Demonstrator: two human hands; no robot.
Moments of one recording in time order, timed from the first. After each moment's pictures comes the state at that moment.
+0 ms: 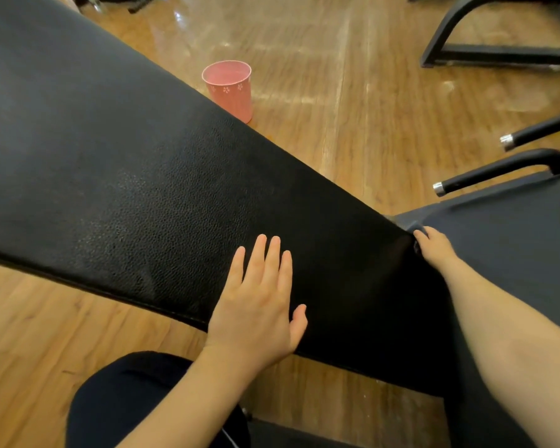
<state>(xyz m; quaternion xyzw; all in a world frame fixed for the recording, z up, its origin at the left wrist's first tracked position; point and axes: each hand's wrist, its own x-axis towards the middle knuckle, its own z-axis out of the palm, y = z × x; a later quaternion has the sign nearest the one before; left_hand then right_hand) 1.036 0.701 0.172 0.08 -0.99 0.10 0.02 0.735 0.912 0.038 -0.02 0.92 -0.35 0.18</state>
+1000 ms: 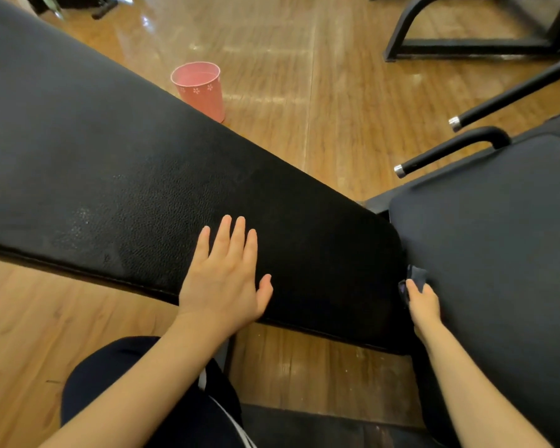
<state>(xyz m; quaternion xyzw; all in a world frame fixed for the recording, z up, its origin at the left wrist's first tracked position) 1.035 0.703 0.175 0.09 -0.99 0.13 0.03 0.869 0.984 -0.004 0.23 0.83 -0.48 0.14</state>
